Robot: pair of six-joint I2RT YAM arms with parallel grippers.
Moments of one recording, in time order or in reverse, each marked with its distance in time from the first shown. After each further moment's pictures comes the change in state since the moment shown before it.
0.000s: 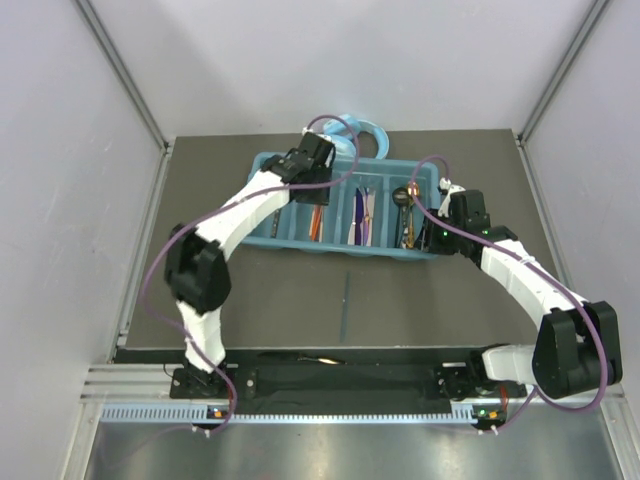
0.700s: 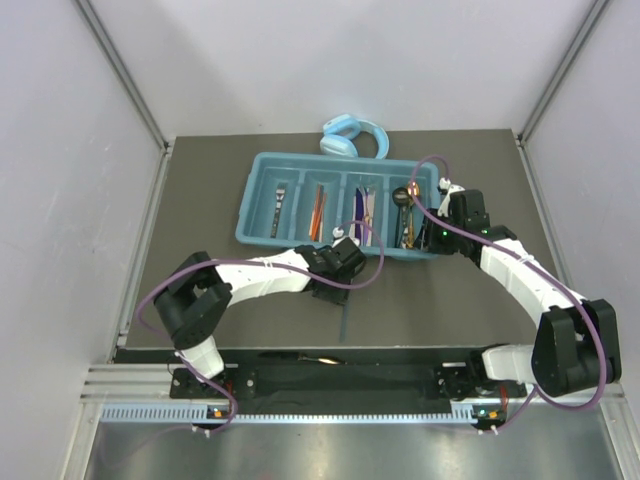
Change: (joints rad) left arm -0.399 -0.268 -0.713 0.198 0.029 -0.251; right arm -0.003 0.010 0.000 0.008 -0.004 0.000
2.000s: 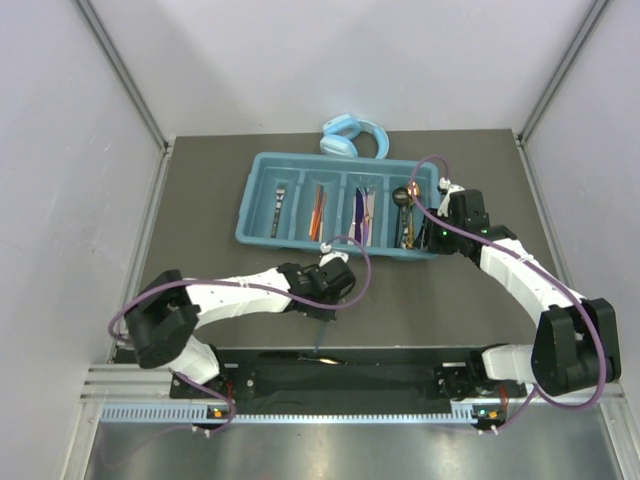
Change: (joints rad) left arm -0.093 -0.164 -0.167 0.012 -0.006 -0.113; right arm 0.000 0.005 0.000 0.005 0.000 0.000
